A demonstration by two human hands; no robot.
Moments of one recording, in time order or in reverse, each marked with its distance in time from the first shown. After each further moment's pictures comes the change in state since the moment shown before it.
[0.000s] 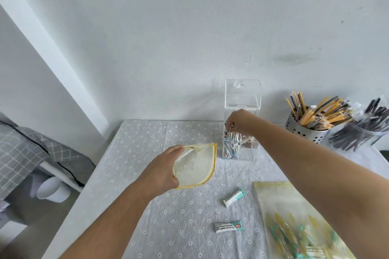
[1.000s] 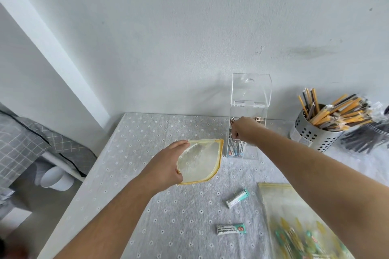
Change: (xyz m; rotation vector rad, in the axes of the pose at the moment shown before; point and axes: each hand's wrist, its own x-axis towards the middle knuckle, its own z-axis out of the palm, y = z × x) left_hand 0.018 -0.002 0.001 -0.060 -0.039 -0.002; right_hand 0.020 0.007 0.038 -0.135 -0.115 0.017
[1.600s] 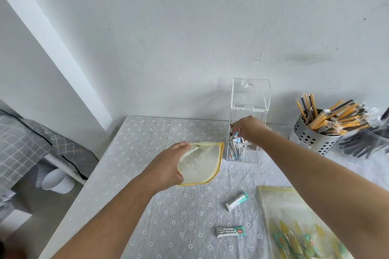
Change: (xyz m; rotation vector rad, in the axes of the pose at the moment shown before) left_hand -0.004 0.006 -0.006 0.032 0.001 0.001; right_hand -0.010 0.012 -0.007 0.216 0.141 0.049
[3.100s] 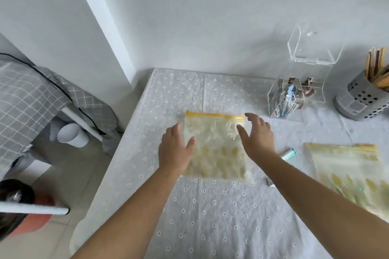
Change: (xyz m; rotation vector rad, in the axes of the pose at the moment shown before) left_hand -0.039 -0.152 0.064 -0.106 0.408 -0.306; right_hand -0.075 -0.157 0.147 0.372 0.292 0.304
